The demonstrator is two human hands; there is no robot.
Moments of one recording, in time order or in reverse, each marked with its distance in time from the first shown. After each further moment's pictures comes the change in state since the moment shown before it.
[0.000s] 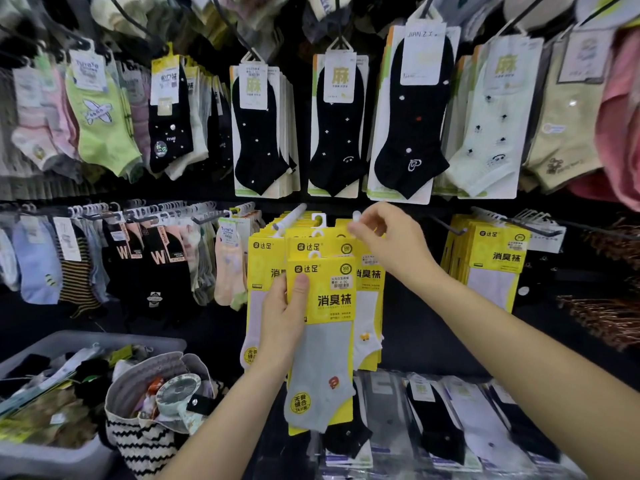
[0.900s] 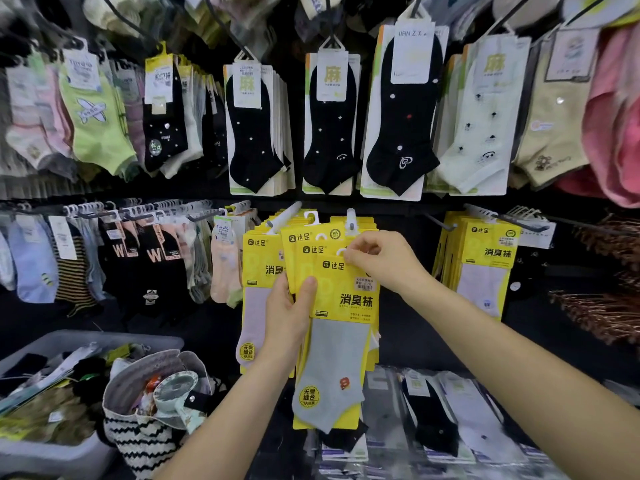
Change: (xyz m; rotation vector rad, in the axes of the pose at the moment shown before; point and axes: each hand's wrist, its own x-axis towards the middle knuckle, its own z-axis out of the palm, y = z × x) left_hand -0.003 -0.003 0.014 -0.032 0.007 -0.125; right_hand -0.024 0.003 0.000 0.098 -0.219 0.163
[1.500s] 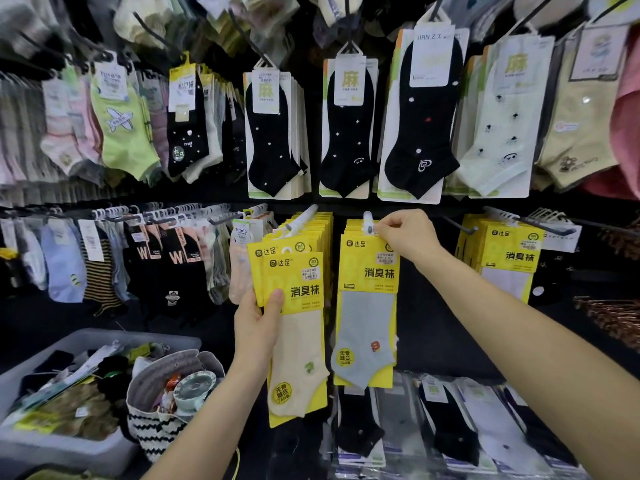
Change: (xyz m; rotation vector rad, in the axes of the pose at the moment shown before) left_hand -0.003 0.006 -0.061 0.120 0.147 0.073; right_hand 0.053 0.007 -0.005 -0.074 0.192 0.153
